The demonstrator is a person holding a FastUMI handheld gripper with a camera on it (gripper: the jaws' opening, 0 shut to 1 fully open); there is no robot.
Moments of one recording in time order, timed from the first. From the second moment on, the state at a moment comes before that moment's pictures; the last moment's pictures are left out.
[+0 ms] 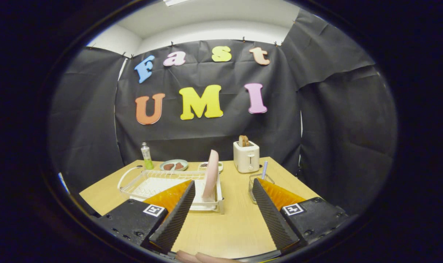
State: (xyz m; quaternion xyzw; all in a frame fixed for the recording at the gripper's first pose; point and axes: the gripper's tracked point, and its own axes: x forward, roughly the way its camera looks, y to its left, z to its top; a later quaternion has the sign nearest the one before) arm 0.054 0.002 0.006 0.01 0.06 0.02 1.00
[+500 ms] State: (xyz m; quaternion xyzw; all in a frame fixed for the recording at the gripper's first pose) arm 0.173 0.034 0.023 -0.04 0.23 0.04 0.97
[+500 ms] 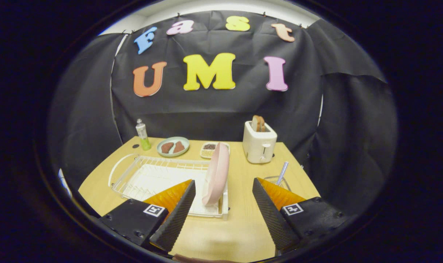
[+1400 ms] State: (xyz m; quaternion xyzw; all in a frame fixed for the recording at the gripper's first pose) arm 0.305 0.026 0.020 -0.13 0.49 -0.10 0.85
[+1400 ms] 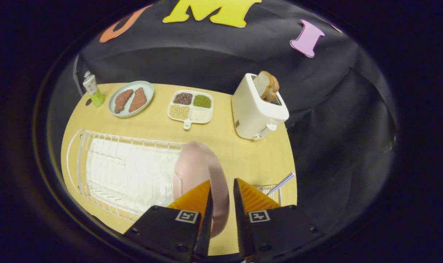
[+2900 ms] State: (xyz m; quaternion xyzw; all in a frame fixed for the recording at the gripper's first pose) arm 0.106 0.118 0.003 -0.05 0.31 0.03 0.95
